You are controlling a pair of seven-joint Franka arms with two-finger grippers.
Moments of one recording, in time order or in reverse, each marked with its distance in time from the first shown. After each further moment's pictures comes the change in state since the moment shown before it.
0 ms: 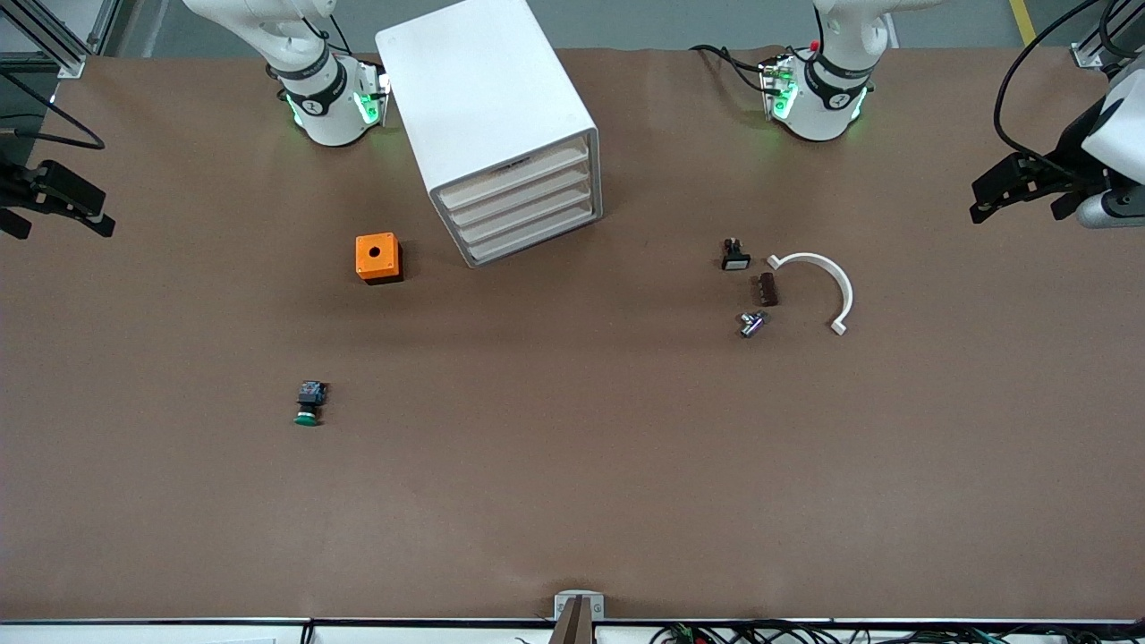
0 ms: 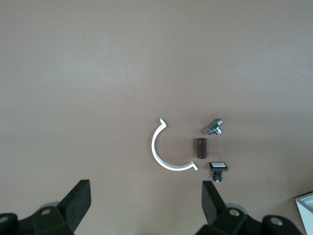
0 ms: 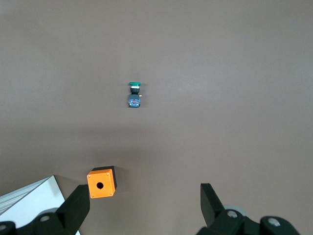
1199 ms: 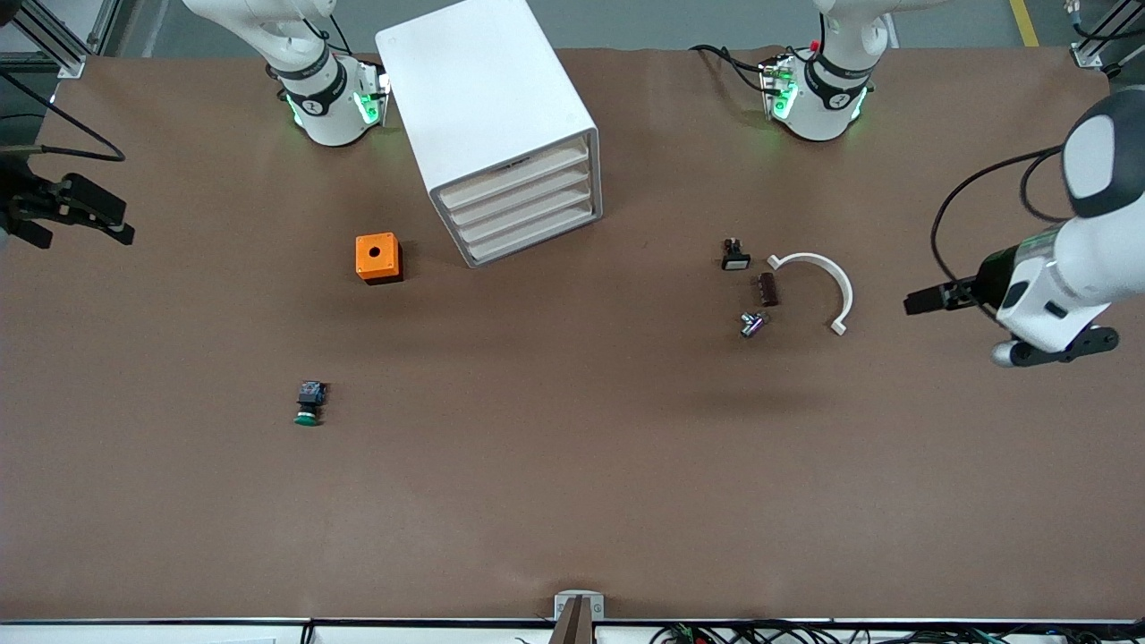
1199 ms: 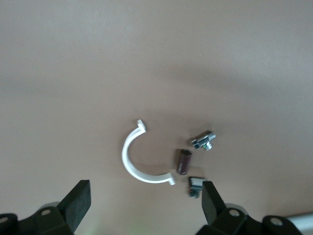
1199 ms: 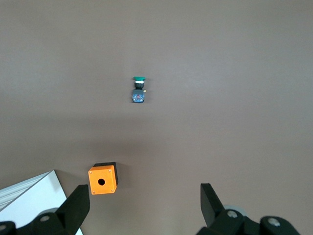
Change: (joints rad) left arm -0.030 0.353 -0.004 0.069 -0.058 0.075 -0.266; right arm 0.014 0.040 0.017 0.000 0.000 -0.007 -0.003
